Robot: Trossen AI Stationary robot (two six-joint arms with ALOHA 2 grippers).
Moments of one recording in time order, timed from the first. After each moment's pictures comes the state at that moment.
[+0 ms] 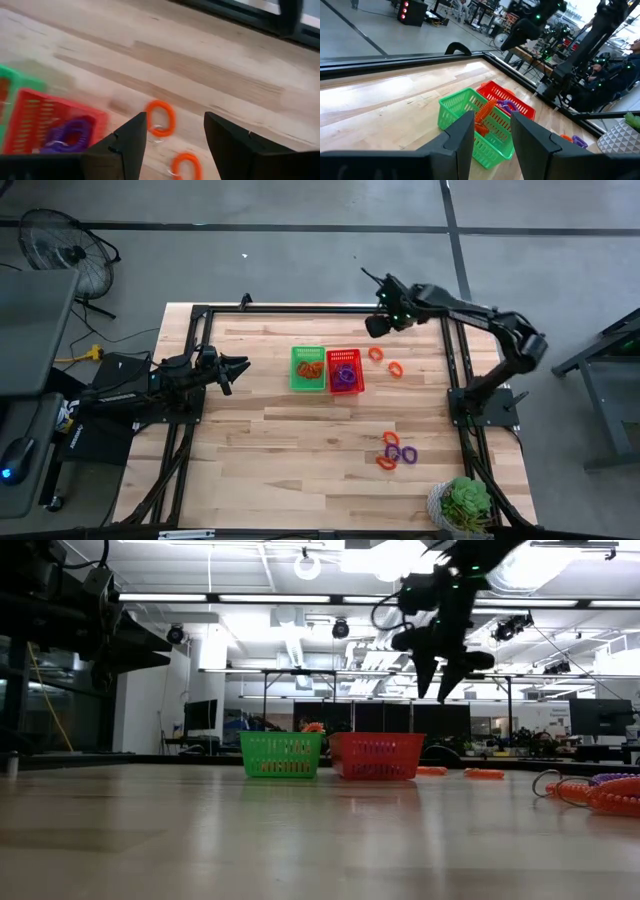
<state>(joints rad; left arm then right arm) 0.18 0.01 0.08 -0.17 -0.26 -0.50 -0.65 1.57 1.26 -0.89 0.07 0.56</state>
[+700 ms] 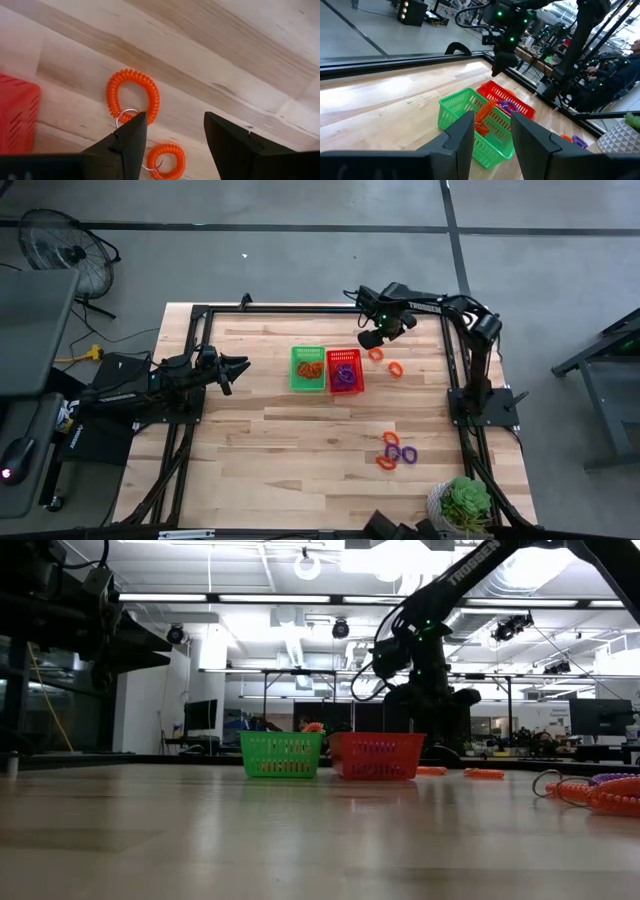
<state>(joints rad) 0.18 0.01 0.08 -0.17 -0.26 -0.50 -0.68 1.94 1.42 -1.11 0.03 0.41</state>
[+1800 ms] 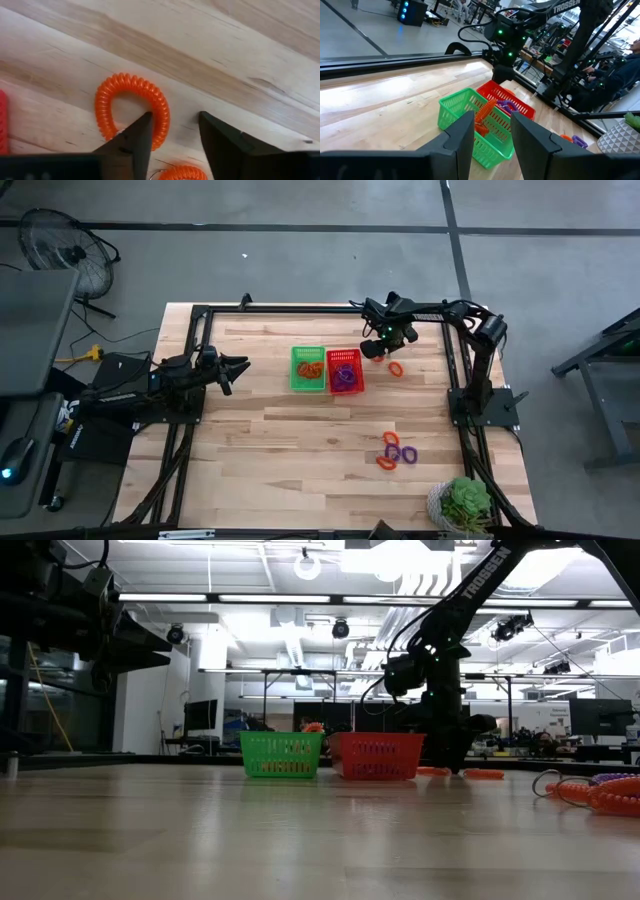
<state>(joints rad) 0.18 0.01 0.08 -0.17 -0.25 -0.50 -0.67 1.94 1.16 -0.82 -0.07 0.51</state>
